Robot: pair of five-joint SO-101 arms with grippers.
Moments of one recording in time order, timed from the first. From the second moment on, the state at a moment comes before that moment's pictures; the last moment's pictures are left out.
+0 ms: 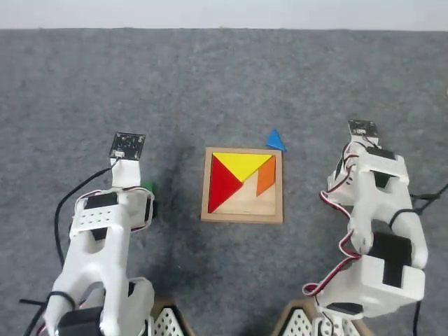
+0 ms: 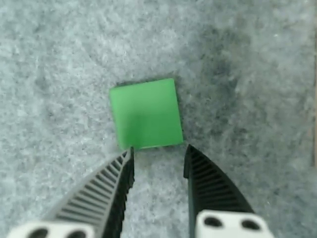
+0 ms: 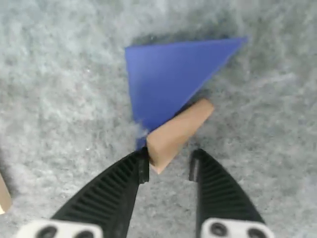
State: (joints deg) left arm -15.6 -27.6 67.3 47.2 -9.7; right arm 10.9 4.2 33.4 59.3 8.4
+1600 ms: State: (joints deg) left arm -15.6 -27.6 69.1 47.2 -9.7; right arm 2.6 -2.2 30.2 64.2 -1.9
